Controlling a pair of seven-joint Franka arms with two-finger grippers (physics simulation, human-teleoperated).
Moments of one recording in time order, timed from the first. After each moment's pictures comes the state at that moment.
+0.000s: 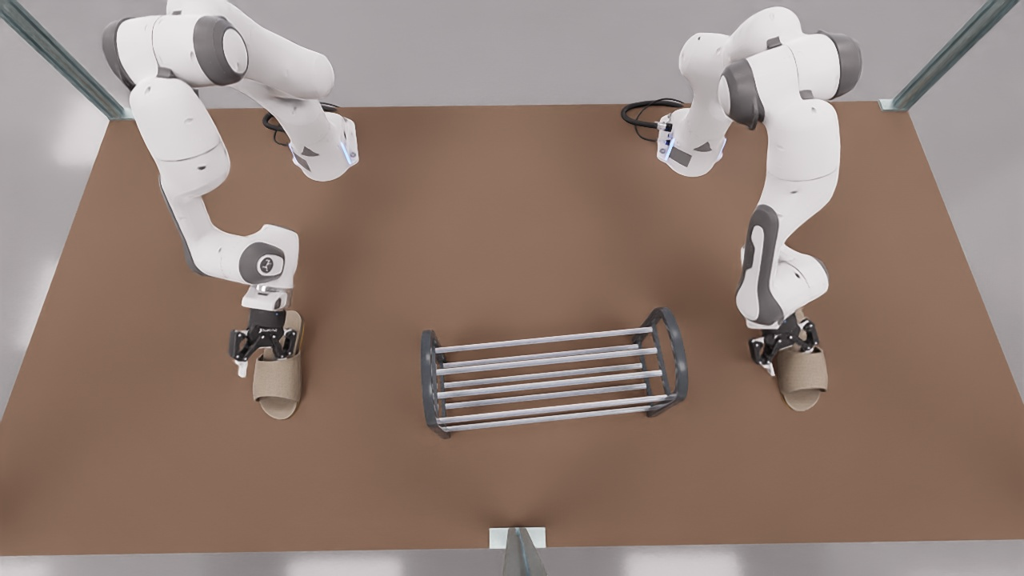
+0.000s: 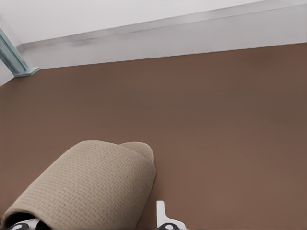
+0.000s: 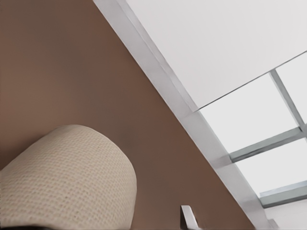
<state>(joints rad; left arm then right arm) -0.33 0.64 0.50 -2.02 2.70 2.86 -2.90 -0.17 0.46 0.12 -2.26 -2.87 2.43 1.93</state>
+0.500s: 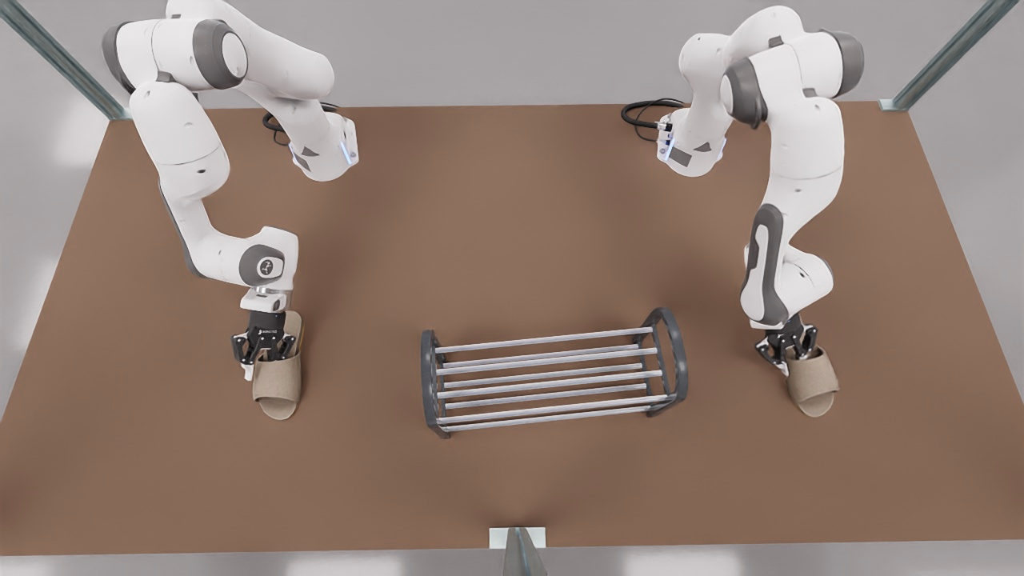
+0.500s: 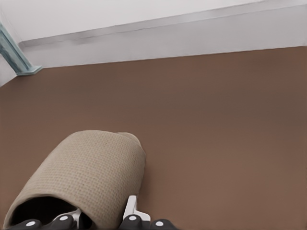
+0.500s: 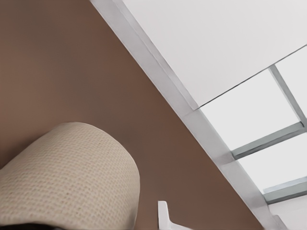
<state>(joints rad) -0.33 0.63 0.50 -2.01 2.70 2.88 -2.90 -0.17 0.47 0.12 -2.26 -2.88 2.42 1.97</state>
